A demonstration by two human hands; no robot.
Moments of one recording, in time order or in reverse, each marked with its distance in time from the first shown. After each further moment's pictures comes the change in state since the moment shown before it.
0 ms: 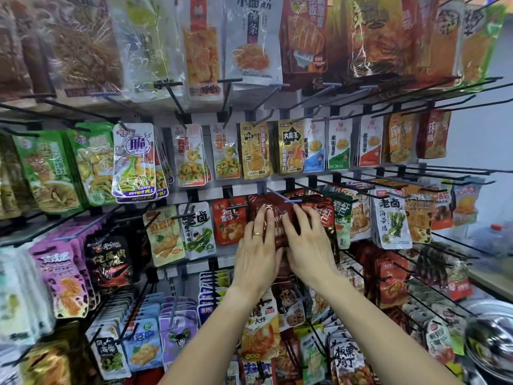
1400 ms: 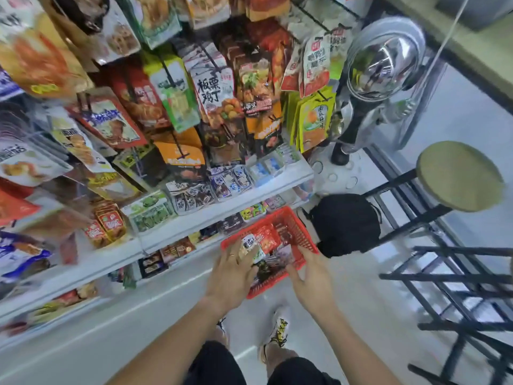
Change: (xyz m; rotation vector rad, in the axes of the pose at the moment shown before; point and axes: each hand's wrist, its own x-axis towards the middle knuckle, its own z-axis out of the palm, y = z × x) left_hand -0.508 0.224 0.216 -0.173 -1.212 0.008; right_hand -0.651 0.125 0.077 0.441 -0.709 0.915
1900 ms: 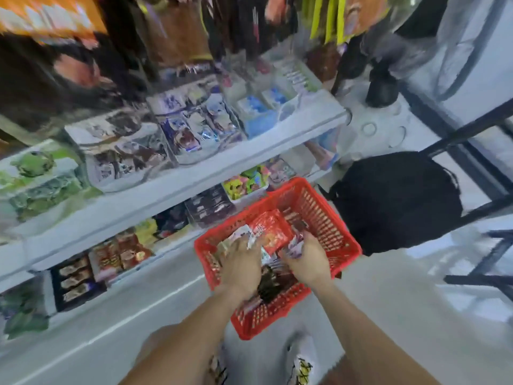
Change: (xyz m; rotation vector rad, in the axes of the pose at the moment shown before) left_hand 0.290 -0.105 0.344 -0.068 -0.041 -0.060; right_hand 0.227 0.240 0.333 0.053 -0.114 0.193
